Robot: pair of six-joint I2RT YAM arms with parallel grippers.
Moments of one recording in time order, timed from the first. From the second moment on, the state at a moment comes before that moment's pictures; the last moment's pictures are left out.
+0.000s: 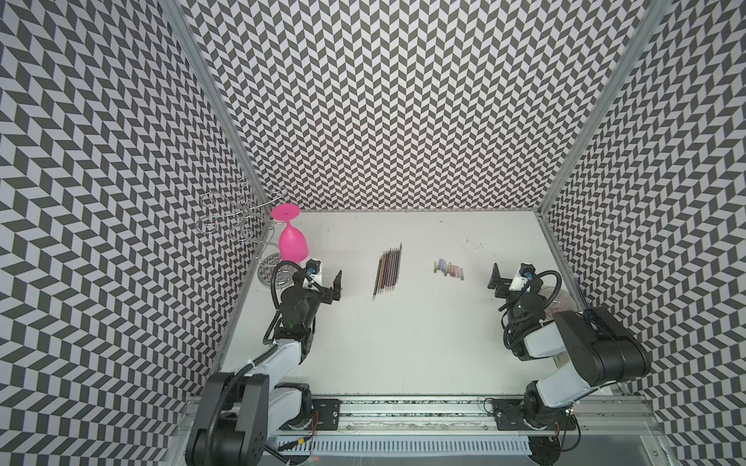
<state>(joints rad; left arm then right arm) -0.03 1.22 0.26 0.82 0.16 0.10 0.12 1.59 0.19 1.39 0.27 0.01</state>
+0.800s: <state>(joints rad) -0.07 1.57 0.20 1.32 -0.05 0.05 0.09 1.59 0.20 1.35 0.22 0.03</state>
